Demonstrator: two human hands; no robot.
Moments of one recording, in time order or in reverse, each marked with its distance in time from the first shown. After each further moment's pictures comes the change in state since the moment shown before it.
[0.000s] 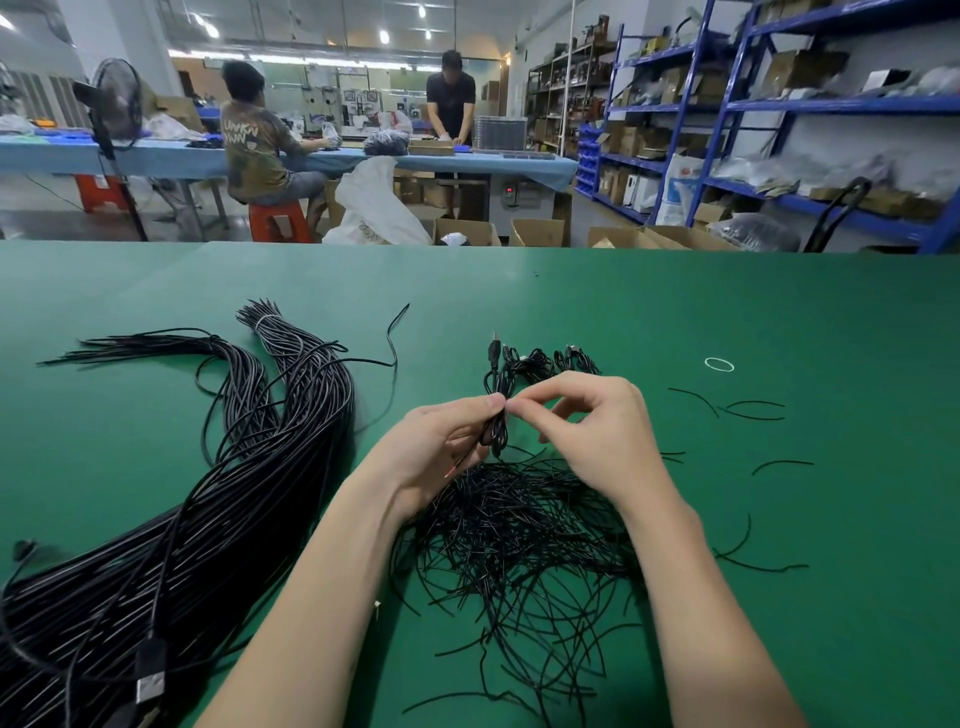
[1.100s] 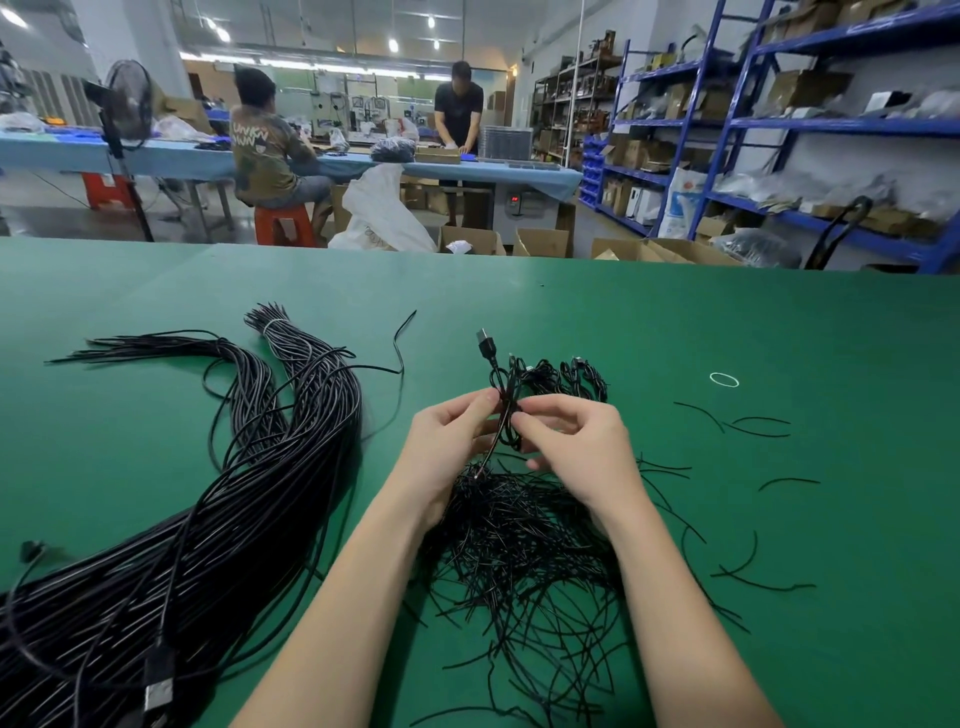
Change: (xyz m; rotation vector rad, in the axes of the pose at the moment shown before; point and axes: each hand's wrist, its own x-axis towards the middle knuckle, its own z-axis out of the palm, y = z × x) left_hand 0.019 -0.013 0.008 0.028 0.239 0.228; right_hand 0.002 0.006 0.028 0.286 0.049 0.421
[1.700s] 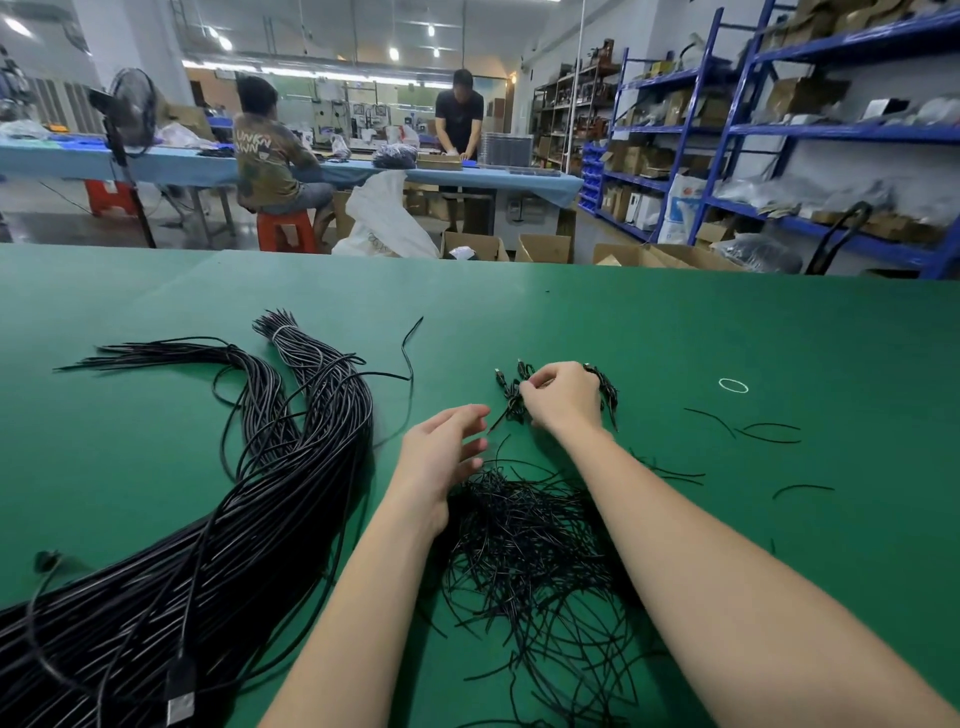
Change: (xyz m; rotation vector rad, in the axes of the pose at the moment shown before) left_hand 0.003 0.002 -0.018 -0.072 0.165 -0.141; right_hand 0.100 0.019 0.033 -0.576 0.133 0.069
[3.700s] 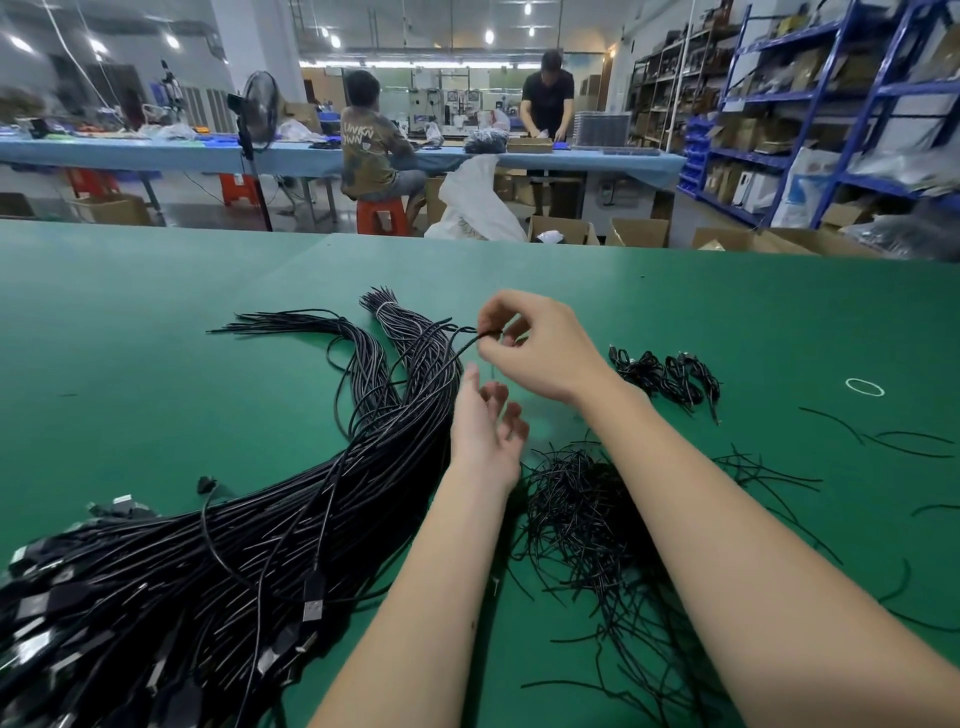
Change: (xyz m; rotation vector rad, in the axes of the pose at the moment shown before) left_hand -0.010 0.018 -0.020 -0.543 0.201 -0.122; right_hand -0.073 -0.108 0.007 0.215 -0.332 -0.689
